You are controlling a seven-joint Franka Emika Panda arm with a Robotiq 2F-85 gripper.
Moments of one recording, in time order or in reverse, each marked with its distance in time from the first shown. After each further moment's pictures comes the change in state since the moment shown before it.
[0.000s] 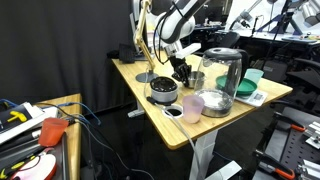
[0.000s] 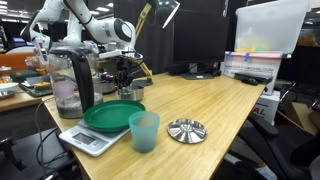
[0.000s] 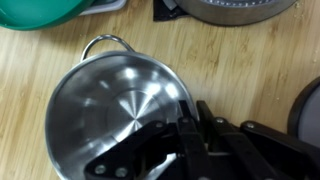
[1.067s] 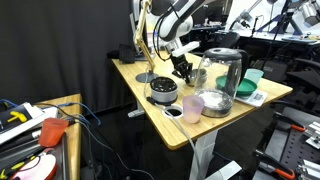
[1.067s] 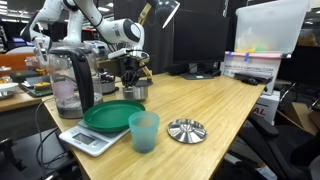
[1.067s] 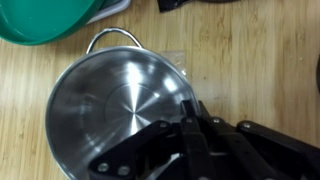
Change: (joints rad) arm -0.023 0.089 -0.033 0.160 0.035 -0.118 0.120
